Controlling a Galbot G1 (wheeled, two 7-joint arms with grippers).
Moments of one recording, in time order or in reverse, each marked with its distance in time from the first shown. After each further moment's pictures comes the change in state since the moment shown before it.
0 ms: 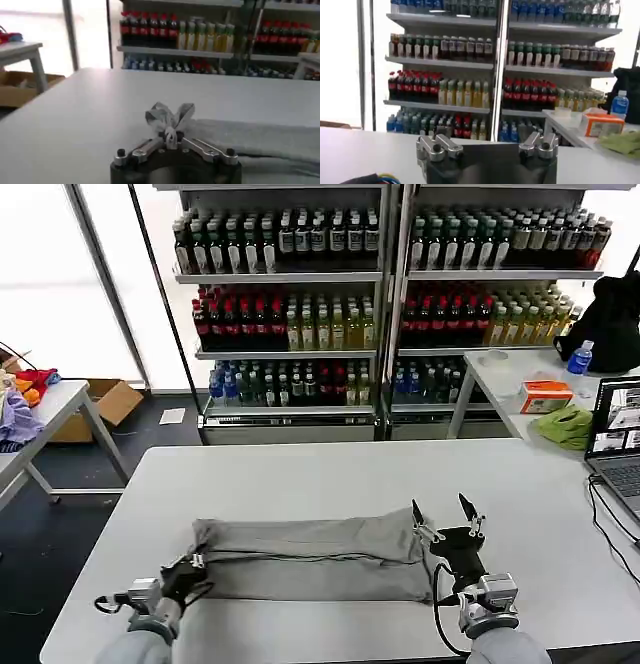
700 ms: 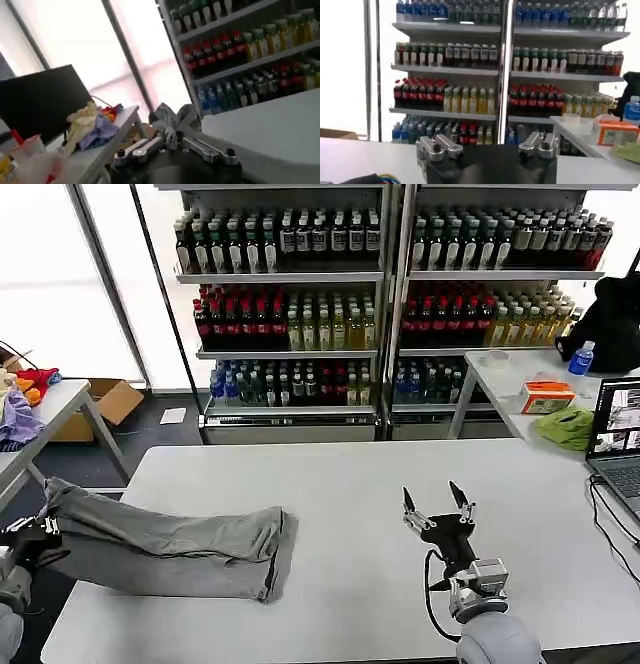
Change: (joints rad) left arm 0.041 0.339 -0.323 0.038 0.016 -0.039 0.046; right arm 0.051 0.011 -0.021 -0.012 0.013 -0.003 0.012
